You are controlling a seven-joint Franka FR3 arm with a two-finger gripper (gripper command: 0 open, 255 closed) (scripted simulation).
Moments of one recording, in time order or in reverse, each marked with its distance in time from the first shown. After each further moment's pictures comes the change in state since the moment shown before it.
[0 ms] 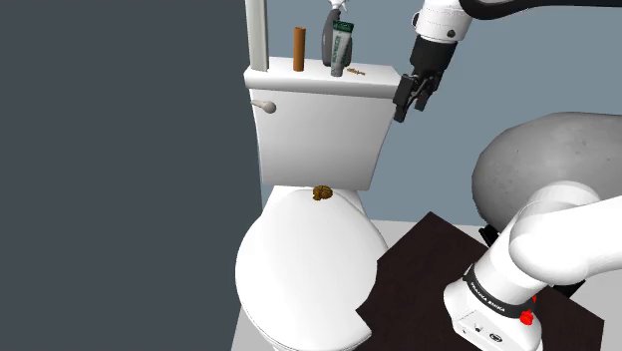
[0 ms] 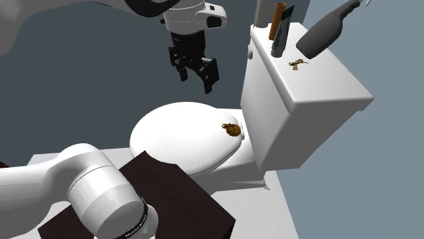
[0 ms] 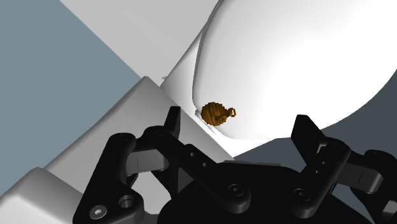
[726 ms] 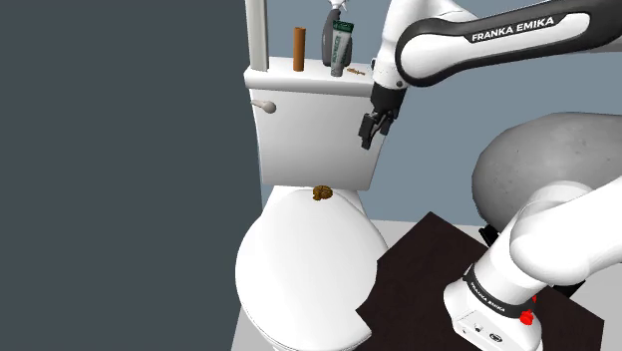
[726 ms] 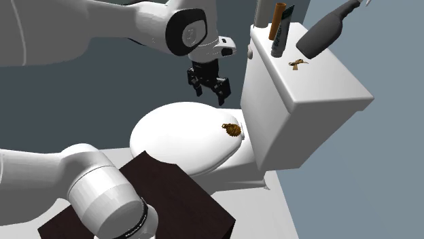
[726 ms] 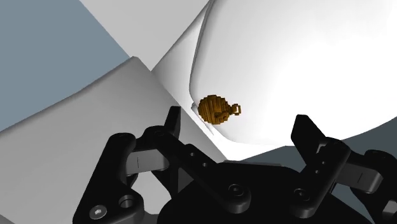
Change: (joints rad) arm 0.011 0.215 0.025 -0.110 -0.038 0.330 -0.021
